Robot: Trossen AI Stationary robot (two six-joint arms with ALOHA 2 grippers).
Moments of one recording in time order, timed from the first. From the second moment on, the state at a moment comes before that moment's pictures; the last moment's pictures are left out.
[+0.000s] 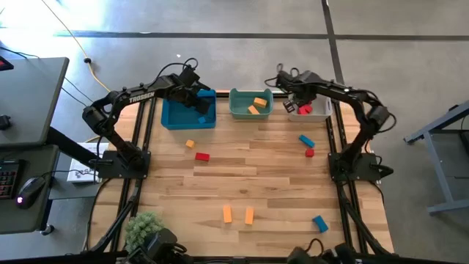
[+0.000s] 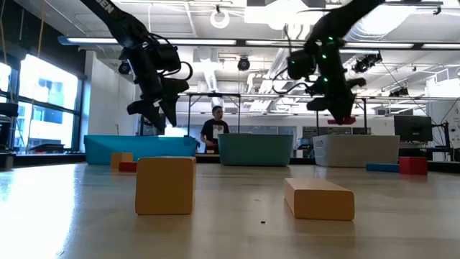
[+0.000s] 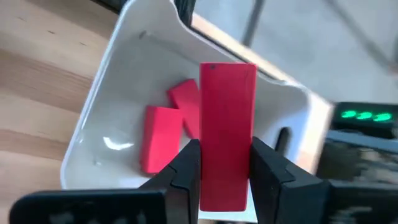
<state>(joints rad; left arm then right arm) 0.92 1.61 1.11 -0.64 0.14 -0.26 -0.74 1.69 1.31 -1.14 0.54 0.38</state>
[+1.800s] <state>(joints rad) 0.88 1.60 1.11 -0.63 0.14 -0.26 -1.10 1.59 1.12 -0.77 -0.05 0.25</state>
